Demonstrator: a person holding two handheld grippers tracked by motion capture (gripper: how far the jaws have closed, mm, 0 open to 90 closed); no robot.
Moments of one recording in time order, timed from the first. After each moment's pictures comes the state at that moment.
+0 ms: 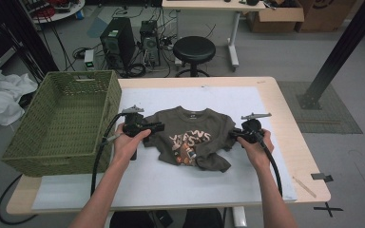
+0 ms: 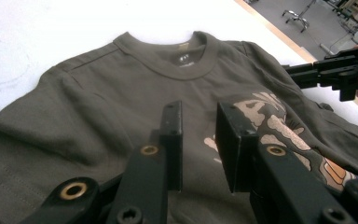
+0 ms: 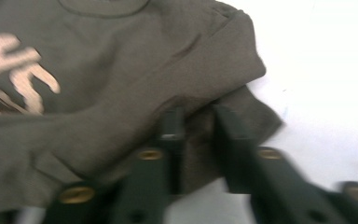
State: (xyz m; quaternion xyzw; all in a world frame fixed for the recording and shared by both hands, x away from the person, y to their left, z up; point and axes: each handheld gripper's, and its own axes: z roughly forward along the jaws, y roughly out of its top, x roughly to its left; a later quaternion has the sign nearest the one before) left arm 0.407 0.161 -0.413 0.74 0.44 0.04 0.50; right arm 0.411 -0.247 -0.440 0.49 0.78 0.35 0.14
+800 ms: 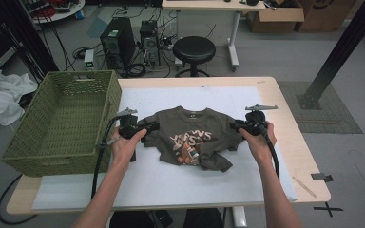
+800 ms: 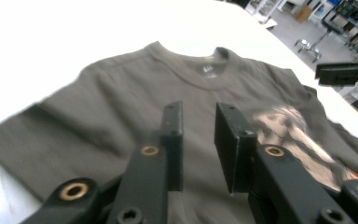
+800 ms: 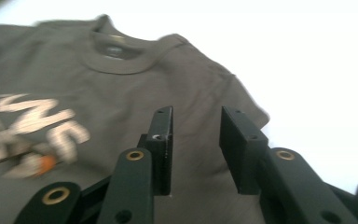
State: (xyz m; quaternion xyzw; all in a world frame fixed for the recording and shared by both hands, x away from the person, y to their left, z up) left arm 0.416 0.172 -0.424 0.72 0.48 0.07 0.49; right arm 0.426 -0.250 -0.413 0.50 0.76 0.40 0.15
